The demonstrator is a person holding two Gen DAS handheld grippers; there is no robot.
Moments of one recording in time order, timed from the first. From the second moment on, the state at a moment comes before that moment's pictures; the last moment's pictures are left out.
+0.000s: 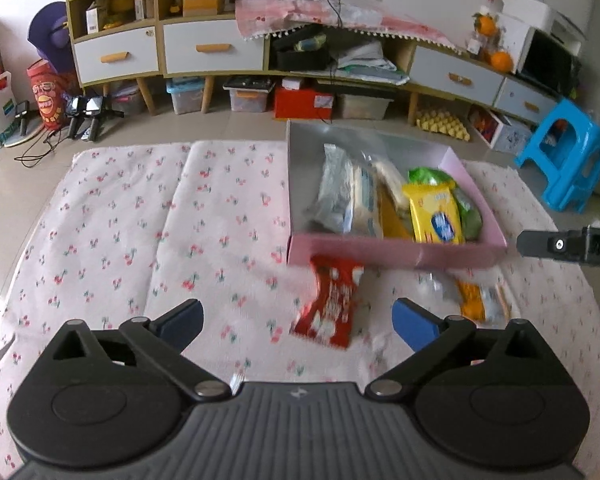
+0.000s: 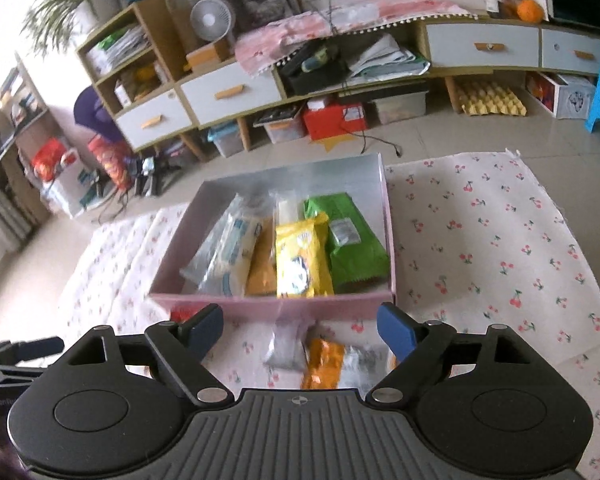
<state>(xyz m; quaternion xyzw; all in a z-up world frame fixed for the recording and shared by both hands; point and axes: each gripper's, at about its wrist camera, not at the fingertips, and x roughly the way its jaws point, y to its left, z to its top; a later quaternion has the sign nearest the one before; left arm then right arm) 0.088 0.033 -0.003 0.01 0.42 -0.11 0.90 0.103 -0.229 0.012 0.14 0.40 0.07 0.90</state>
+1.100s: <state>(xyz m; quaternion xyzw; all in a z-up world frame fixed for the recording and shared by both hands) 0.043 0.057 -0.058 -0.21 0.48 0.08 0.85 0.045 -0.235 -0.036 0.05 0.48 0.07 0.87</state>
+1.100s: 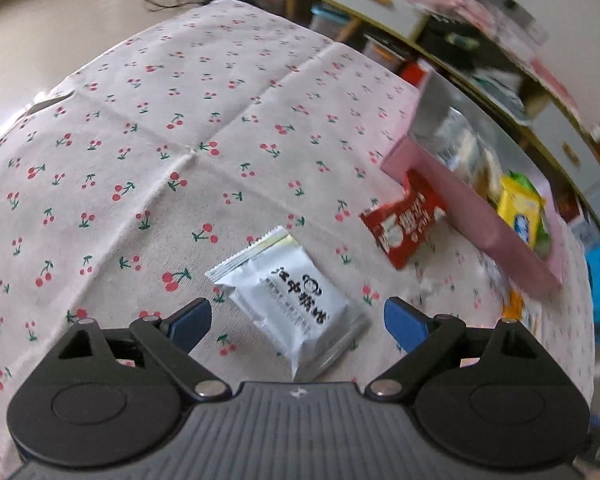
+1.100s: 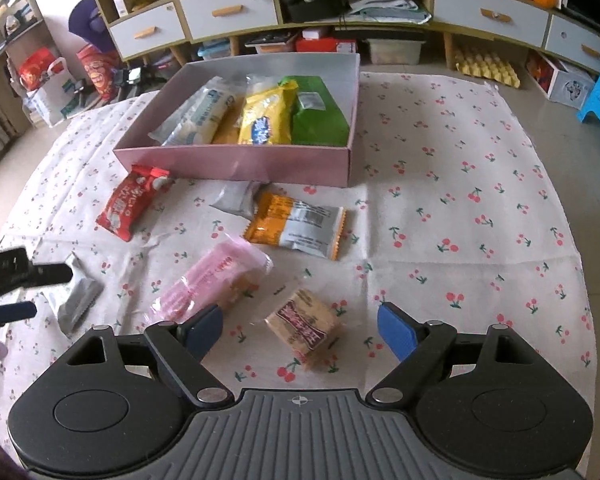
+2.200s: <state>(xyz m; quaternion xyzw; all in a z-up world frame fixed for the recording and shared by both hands) 0.046 0.005 -0.069 -0.05 0.45 -0.05 0.89 0.045 -0.234 -0.076 -0.06 0.47 0.14 0.87</state>
